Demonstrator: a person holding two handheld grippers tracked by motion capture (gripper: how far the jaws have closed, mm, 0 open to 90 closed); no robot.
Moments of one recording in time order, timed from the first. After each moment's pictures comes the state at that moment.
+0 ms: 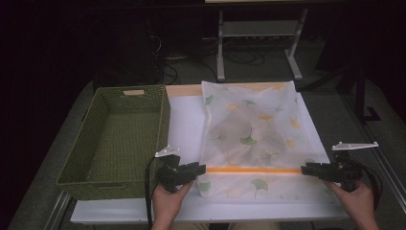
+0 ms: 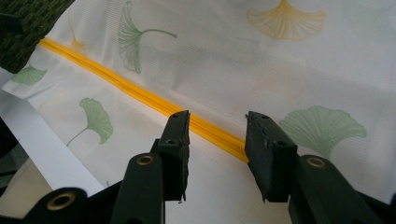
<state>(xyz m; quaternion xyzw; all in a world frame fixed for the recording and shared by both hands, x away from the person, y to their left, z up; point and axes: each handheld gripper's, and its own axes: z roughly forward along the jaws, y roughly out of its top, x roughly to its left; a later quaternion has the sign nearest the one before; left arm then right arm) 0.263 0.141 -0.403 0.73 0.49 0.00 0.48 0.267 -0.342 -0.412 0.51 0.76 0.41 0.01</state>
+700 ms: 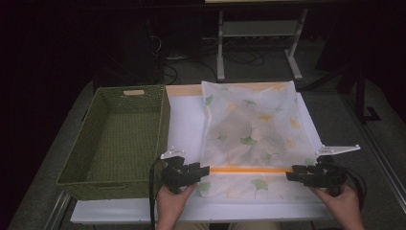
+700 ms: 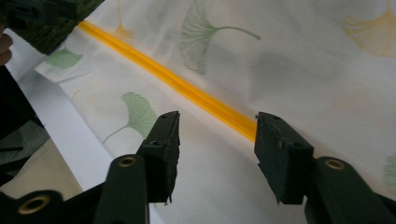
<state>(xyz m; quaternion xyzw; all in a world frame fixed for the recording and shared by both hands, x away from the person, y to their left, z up) 0.262 0.134 -0.414 0.74 0.48 0.01 0.48 0.257 -0.299 -0.410 0.45 0.79 0.42 0.01</state>
